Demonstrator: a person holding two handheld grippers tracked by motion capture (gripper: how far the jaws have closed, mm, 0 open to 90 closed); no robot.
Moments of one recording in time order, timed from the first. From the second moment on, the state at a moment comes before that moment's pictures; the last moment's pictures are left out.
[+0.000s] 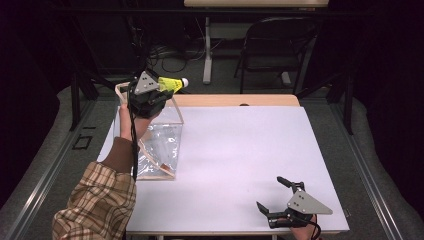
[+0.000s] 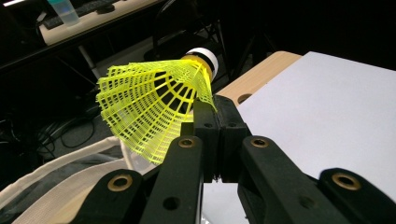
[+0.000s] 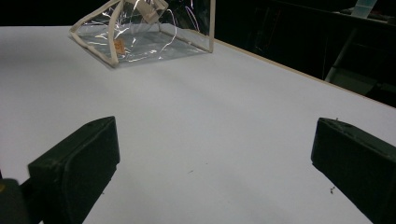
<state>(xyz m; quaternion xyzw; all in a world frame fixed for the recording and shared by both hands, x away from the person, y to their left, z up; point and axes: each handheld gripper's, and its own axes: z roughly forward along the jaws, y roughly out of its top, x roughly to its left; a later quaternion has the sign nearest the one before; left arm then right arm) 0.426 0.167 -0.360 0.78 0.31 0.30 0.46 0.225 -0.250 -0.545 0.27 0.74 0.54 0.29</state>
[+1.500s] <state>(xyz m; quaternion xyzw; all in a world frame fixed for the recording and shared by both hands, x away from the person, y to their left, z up) 0.428 0.213 -0.344 0.75 0.34 0.33 0.46 0.224 -0.250 -0.545 0.27 0.74 0.54 0.29</state>
